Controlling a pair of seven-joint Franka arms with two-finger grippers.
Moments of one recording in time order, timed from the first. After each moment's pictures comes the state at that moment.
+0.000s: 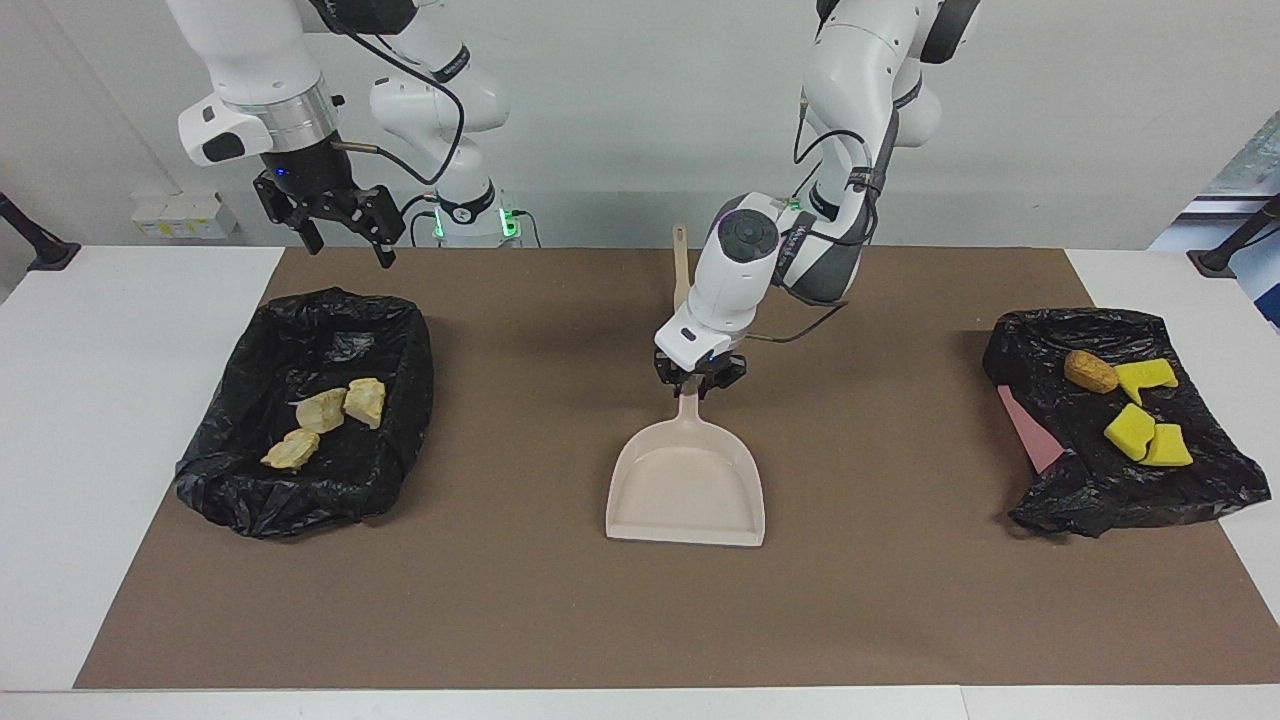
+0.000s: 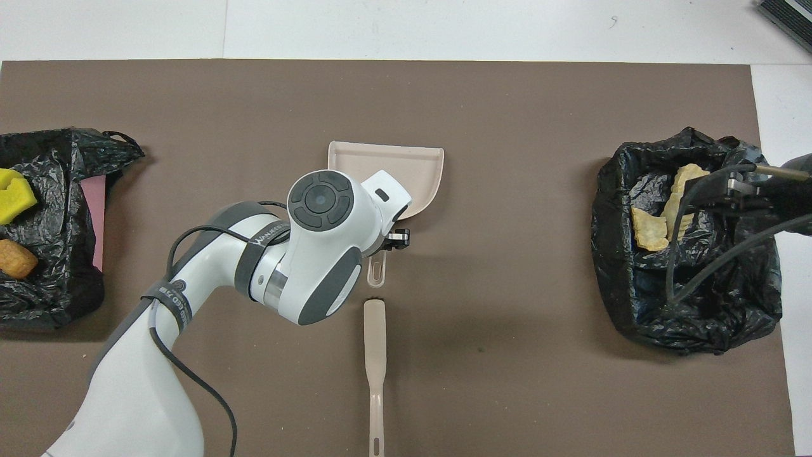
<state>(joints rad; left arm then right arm) -0.45 0.34 -0.18 -1.80 -0.06 2.21 -0.50 0.08 -0.05 -0.03 -1.59 -0.01 1.57 0.31</state>
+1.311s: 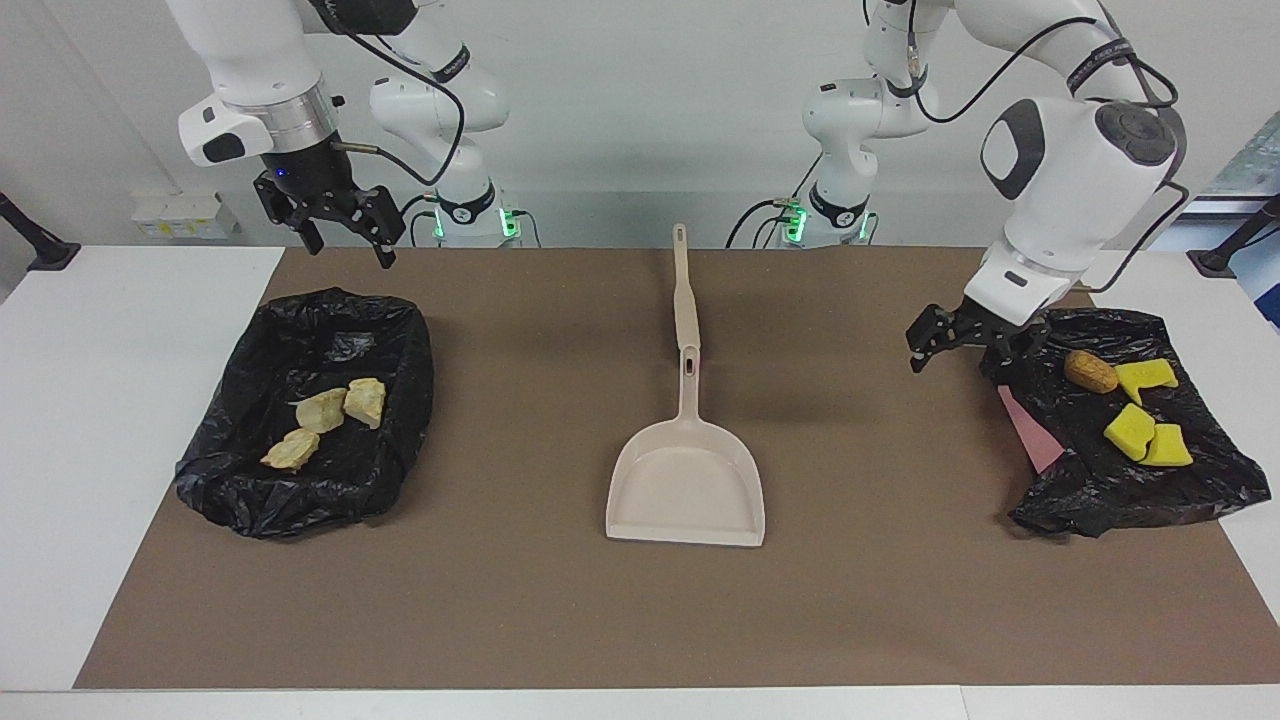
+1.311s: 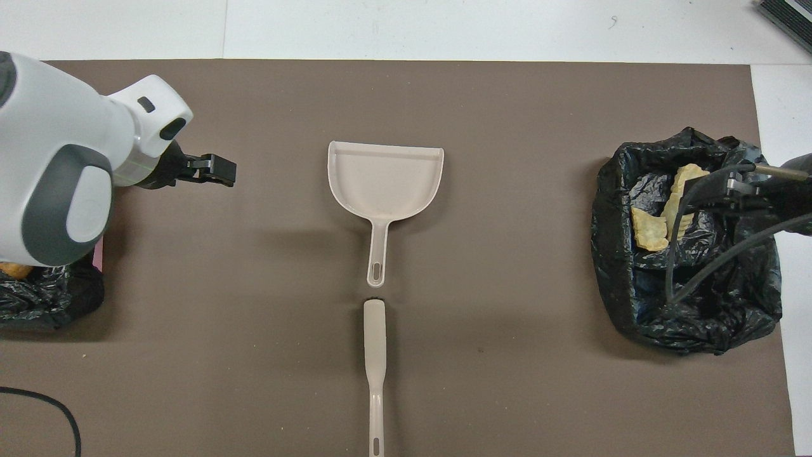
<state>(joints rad) 0.02 0.09 -0.14 -1.69 -0.05 1.84 0.00 0.08 -0.05 -0.03 -1.59 -0.01 1.57 0.31</state>
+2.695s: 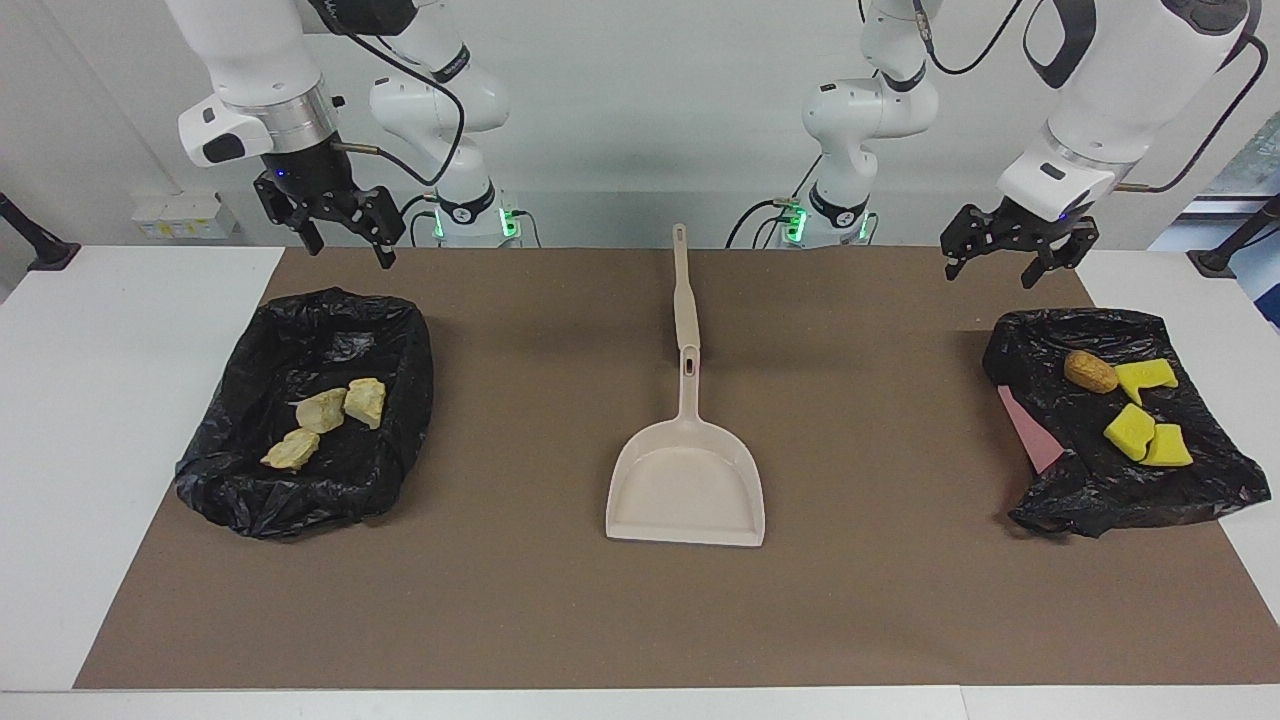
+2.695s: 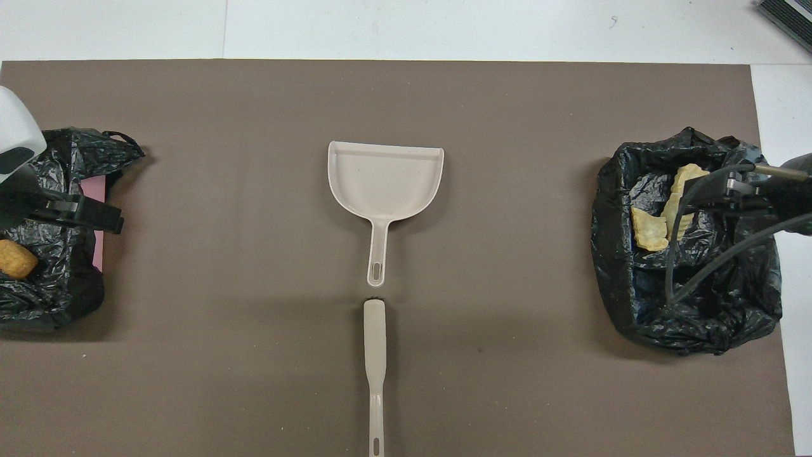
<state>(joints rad) 0.02 0.00 -0.12 -1.58 0.00 1.54 0.11 0.08 -0.05 -0.03 -1.59 -0.01 1.57 0.31</state>
